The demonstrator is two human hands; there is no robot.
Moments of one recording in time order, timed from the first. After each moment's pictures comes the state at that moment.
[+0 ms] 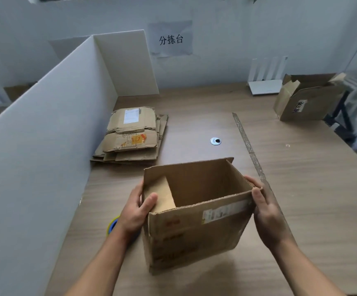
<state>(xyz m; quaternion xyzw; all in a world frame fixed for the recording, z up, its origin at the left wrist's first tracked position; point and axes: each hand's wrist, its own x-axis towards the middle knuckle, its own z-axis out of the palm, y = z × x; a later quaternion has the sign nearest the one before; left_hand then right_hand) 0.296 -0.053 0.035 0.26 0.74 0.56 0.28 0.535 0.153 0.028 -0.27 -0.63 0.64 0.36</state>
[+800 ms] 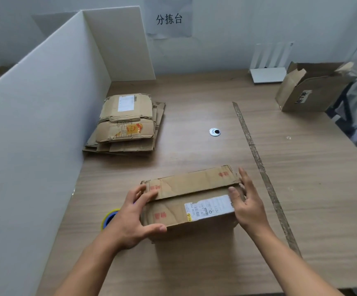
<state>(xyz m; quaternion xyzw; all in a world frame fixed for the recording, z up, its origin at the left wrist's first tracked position) 0.286 -0.075 0.023 0.45 0.82 0.28 0.23 0.504 0.159 -0.018 -0.39 -0.72 0.50 0.28</state>
